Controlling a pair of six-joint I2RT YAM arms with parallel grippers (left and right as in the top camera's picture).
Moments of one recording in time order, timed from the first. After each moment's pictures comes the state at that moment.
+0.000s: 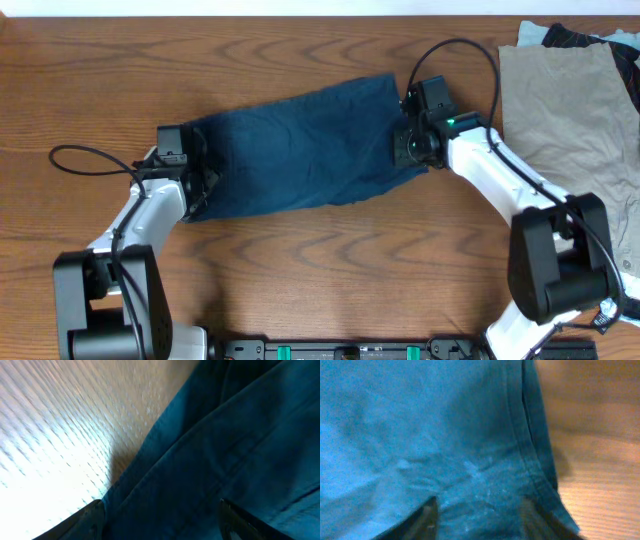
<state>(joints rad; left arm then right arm) 0.07 1.62 0.83 -0.44 -0.12 -0.87 0.30 1.85 1.23 -0.60 -0.07 0.28</state>
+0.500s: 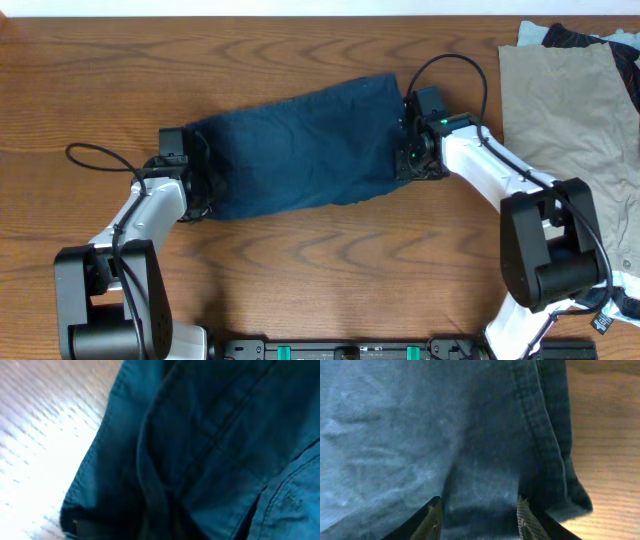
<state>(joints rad) 0.07 1.63 0.83 -0.50 0.06 -0.72 0.30 1.91 1.23 -0.69 -0.06 0.28</state>
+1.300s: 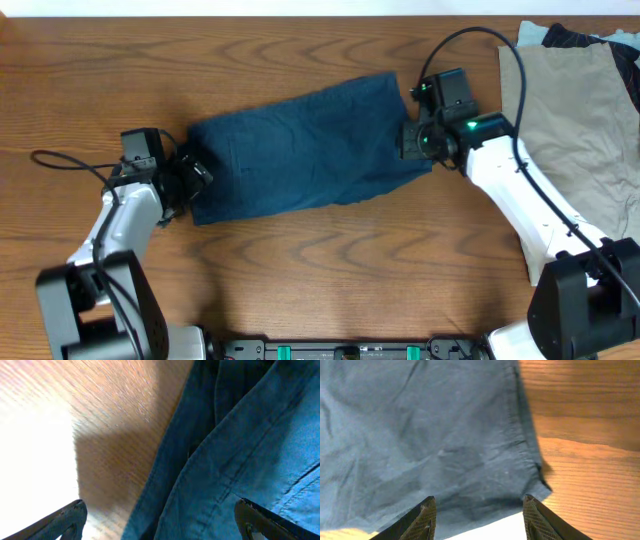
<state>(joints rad) 0.22 1.60 0.83 -0.46 0.09 -0.55 0.31 1.67 1.24 -0.66 -0.06 0.27</state>
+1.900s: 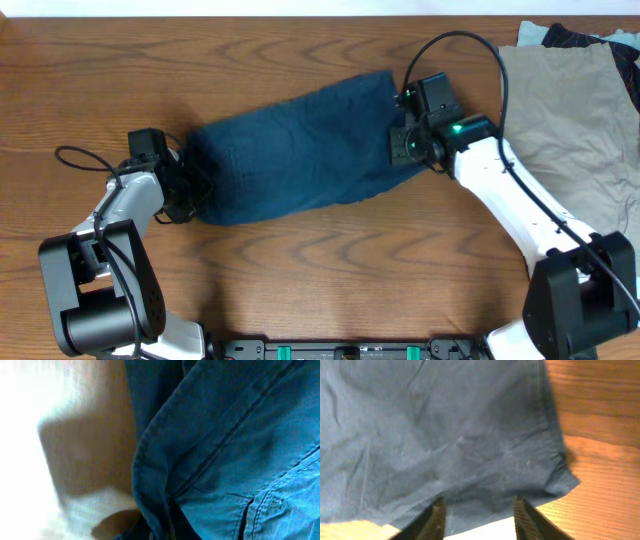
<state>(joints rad) 0.22 1.71 0.87 -0.56 0.30 -0.53 0.37 1.70 1.24 -0.66 -0.06 0.26</state>
